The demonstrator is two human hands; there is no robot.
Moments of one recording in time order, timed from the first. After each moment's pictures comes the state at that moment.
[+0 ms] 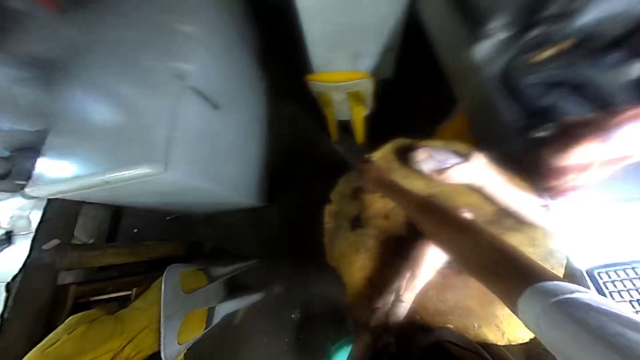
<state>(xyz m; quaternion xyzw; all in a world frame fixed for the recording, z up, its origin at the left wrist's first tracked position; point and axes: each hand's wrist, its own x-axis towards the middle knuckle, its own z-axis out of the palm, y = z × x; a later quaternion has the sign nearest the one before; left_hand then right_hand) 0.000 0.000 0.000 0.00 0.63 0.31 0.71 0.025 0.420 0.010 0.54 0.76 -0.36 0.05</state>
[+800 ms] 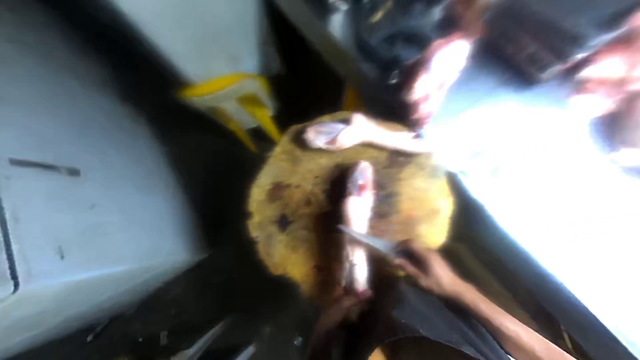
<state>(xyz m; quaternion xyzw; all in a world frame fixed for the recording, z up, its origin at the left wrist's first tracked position) 0.006 0.053 0.029 0.32 0.54 0.13 0.77 0.293 0.040 0.027 0.62 0.60 -0.43 -0.25</state>
